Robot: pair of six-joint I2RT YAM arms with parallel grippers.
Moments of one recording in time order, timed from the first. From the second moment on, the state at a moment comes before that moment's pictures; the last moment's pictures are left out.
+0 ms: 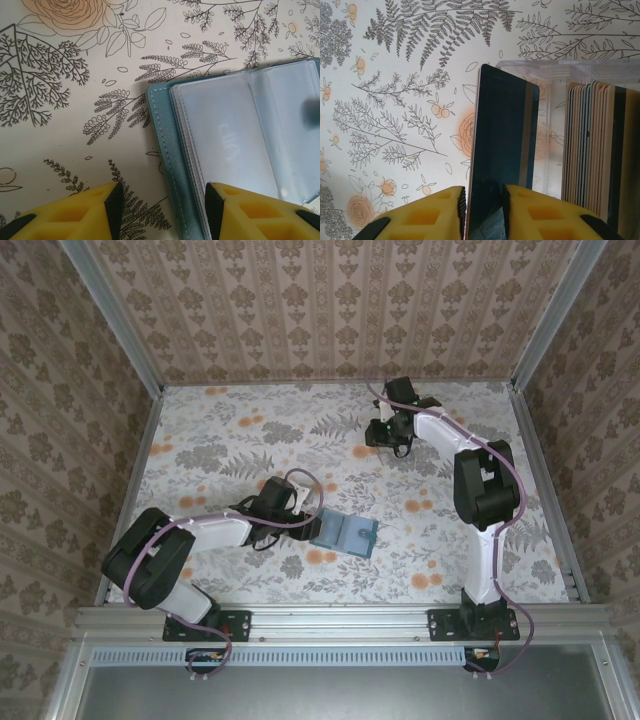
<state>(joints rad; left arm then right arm) -0.70 1.51 0.58 0.02 0.29 -0.30 0.26 2.09 1.67 -0.66 -0.26 0.23</state>
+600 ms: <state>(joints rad) -0.70 1.51 0.58 0.02 0.29 -0.30 0.26 2.06 1.67 -0.65 -0.26 0.24</state>
